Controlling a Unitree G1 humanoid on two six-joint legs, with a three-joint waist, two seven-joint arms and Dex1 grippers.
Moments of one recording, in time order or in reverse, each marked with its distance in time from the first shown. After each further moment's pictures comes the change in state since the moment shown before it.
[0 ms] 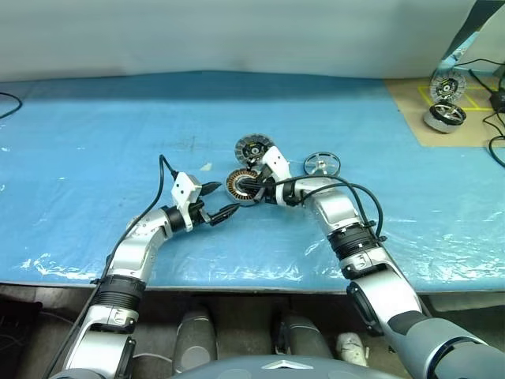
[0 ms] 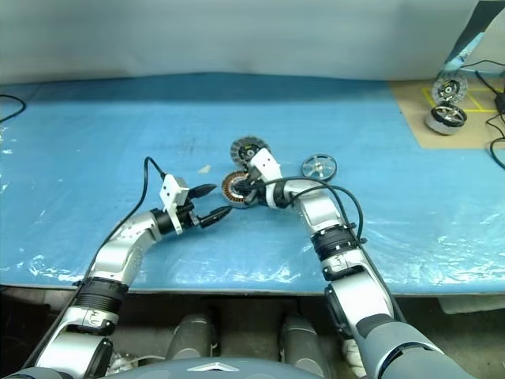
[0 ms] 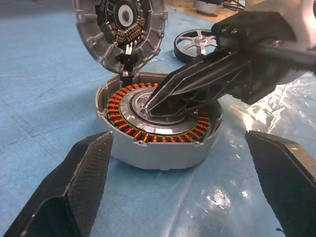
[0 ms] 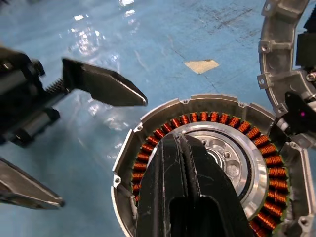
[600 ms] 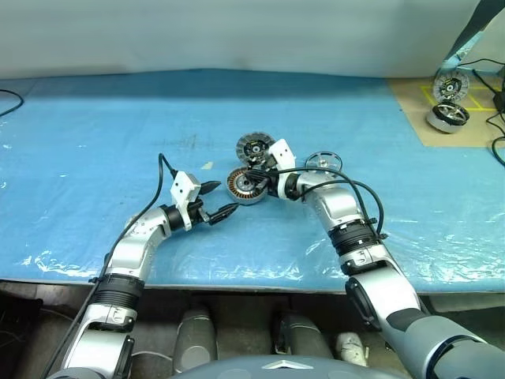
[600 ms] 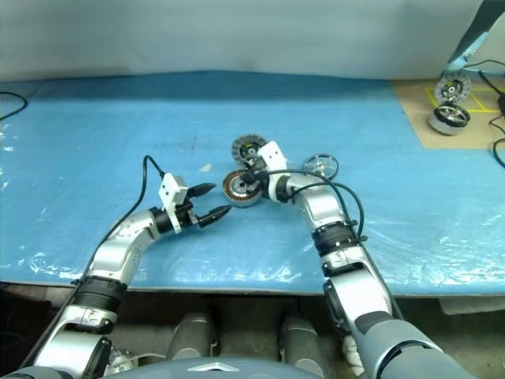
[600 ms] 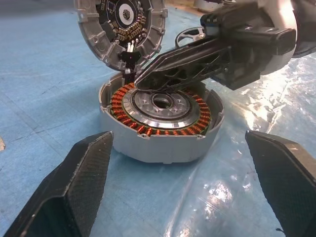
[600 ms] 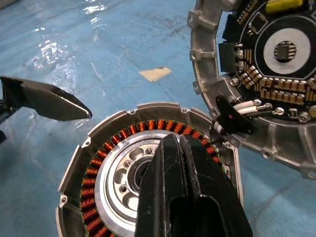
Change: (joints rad) left arm -0.007 0.008 0.000 0.000 -0.001 0.002 -0.008; right arm -0.025 -0.001 -0.017 0.062 -0.014 -0.048 -0.142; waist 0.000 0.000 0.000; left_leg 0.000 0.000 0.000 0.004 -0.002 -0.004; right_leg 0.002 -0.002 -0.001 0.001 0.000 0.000
